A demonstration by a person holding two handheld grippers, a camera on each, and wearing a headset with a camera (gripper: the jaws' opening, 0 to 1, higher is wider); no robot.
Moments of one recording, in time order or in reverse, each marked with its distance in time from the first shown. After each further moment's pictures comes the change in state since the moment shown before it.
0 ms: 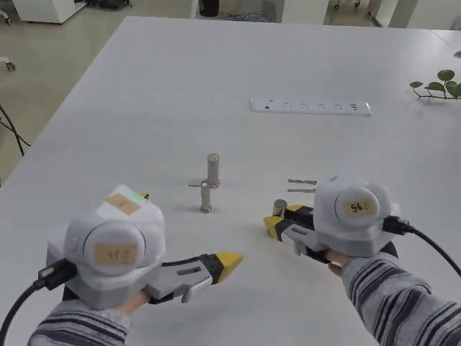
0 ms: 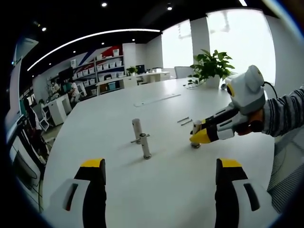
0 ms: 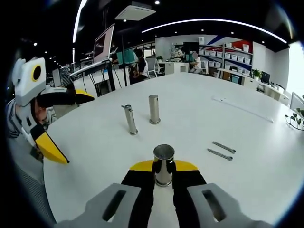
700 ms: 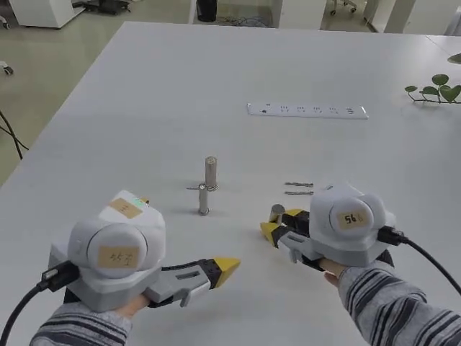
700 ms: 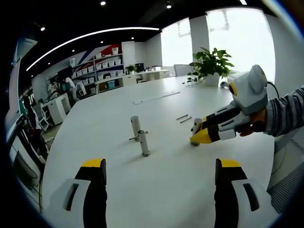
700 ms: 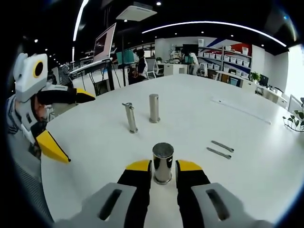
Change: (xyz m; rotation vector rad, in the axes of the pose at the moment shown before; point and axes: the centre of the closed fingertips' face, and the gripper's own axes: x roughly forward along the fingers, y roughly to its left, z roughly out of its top) left arm -0.001 -0.002 -0.004 0.005 0.017 -0.003; right arm -0.005 0.003 -0.004 -0.016 -0.015 -0.021
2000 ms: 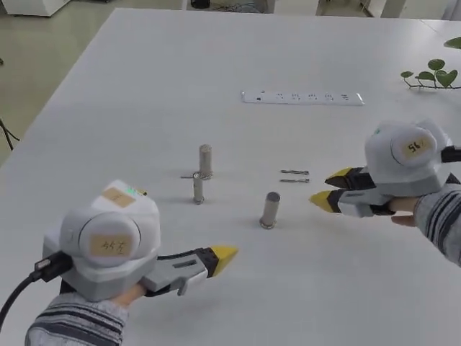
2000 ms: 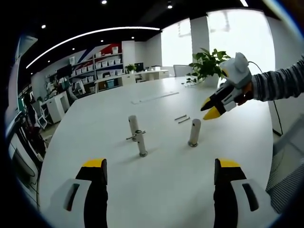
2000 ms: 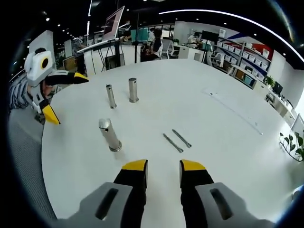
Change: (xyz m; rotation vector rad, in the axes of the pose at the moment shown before) left arm 0.002 -0.003 0.000 -0.024 -0.009 -0.013; right arm -0.032 -0.085 -0.002 -0.200 0.230 0.097
